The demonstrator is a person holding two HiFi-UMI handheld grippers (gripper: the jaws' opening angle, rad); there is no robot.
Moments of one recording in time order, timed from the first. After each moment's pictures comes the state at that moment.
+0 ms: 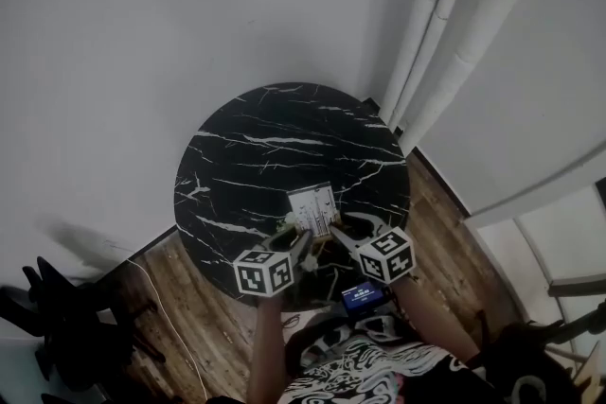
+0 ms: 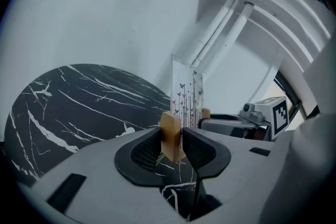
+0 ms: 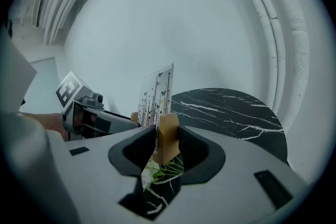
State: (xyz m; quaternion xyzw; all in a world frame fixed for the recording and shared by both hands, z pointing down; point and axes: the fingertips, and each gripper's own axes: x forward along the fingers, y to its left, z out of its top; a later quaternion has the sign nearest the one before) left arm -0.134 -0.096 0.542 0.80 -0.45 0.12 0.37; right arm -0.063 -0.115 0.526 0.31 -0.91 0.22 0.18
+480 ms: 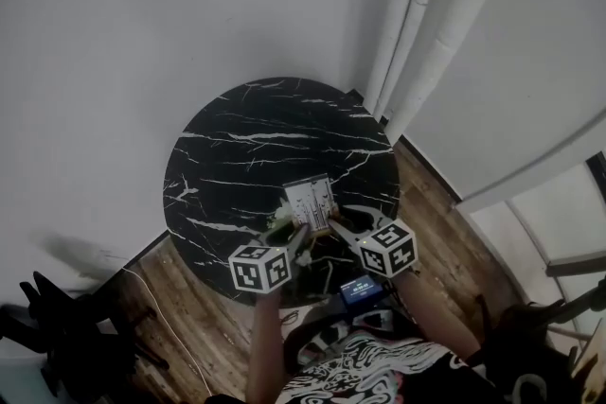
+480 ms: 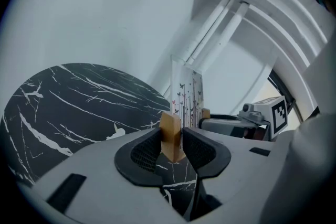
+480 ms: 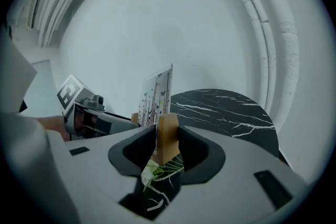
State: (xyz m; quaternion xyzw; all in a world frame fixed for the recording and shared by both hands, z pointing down) left arm -0.116 -0.094 0.536 0.82 -0.42 0.12 0.37; right arm -0.043 -0.109 0.518 0.34 -0.90 0.23 0.17
